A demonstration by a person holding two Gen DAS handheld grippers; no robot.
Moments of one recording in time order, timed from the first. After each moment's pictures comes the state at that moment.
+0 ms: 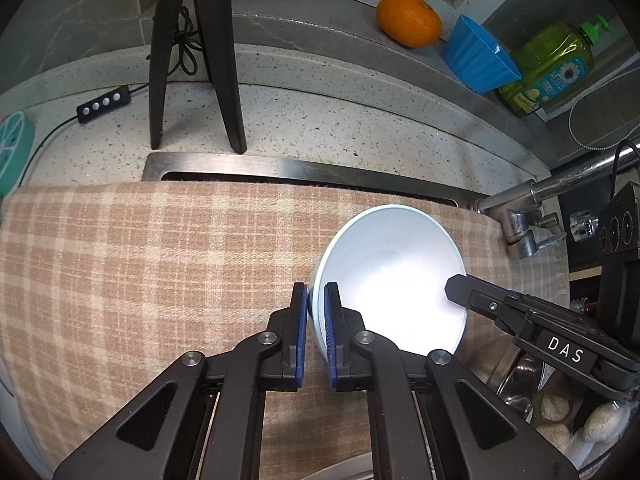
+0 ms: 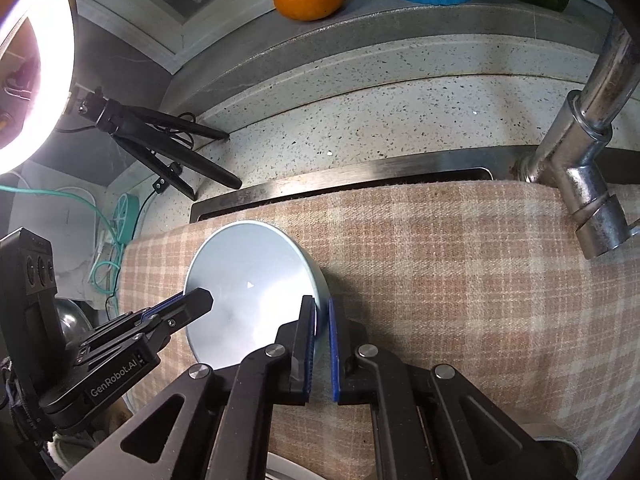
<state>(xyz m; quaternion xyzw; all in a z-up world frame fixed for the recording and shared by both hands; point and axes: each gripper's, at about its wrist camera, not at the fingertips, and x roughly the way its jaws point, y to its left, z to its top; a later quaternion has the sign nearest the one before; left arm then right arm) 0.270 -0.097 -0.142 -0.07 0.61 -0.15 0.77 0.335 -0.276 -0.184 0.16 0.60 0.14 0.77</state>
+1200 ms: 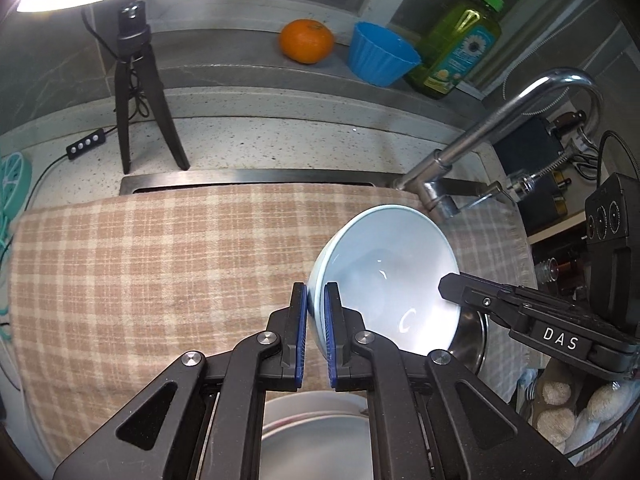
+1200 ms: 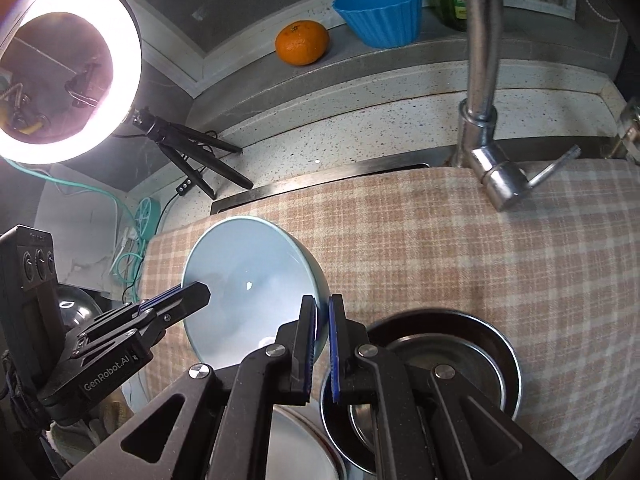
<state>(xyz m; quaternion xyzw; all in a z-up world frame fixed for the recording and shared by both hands) 0.210 -0.140 -0.073 -0.05 0.58 -0.21 0.79 0.262 -0.326 -0.119 0.17 0.57 0.13 0.79</state>
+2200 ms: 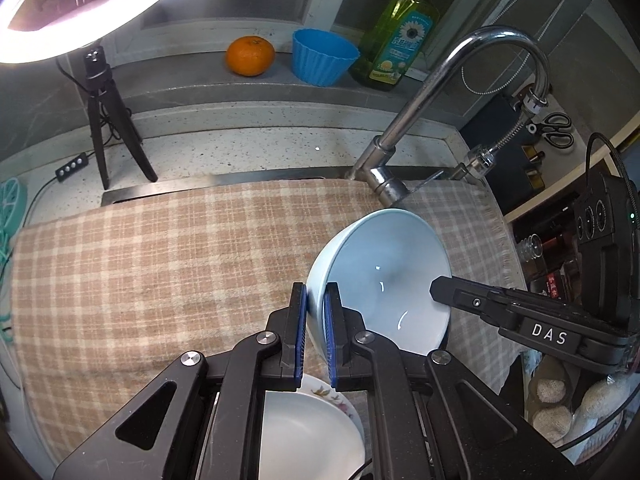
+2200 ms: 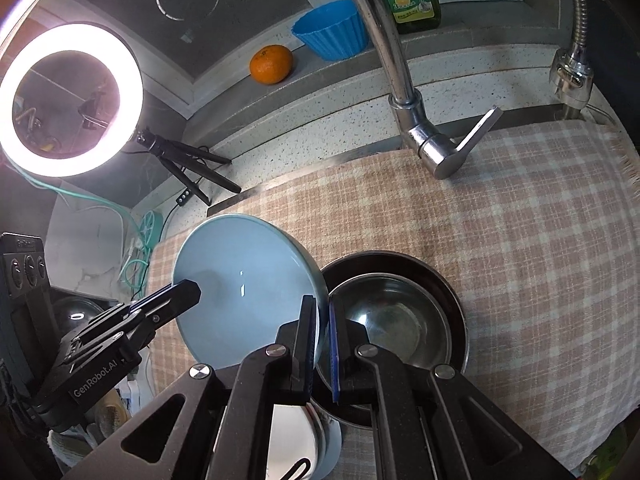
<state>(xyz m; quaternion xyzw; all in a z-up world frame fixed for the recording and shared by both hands) 0.166 -0.178 -0.045 -0.02 0.55 -0.23 0.80 0.209 -0.375 -0.104 0.20 0.55 0.11 0.80</state>
